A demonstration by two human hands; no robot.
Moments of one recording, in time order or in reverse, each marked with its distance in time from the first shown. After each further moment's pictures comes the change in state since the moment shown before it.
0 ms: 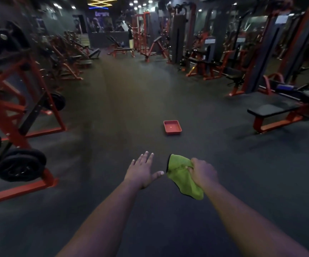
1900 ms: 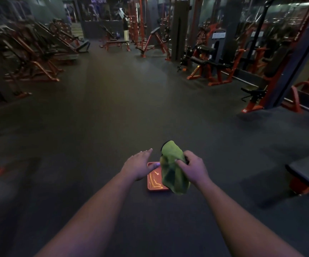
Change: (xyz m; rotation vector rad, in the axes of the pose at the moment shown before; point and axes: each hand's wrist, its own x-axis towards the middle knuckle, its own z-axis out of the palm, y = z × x) left_hand 1.168 0.040 -0.091 -0.131 -0.052 0.022; right_hand 1.156 0.191 0.056 0.566 0.008 -0.032
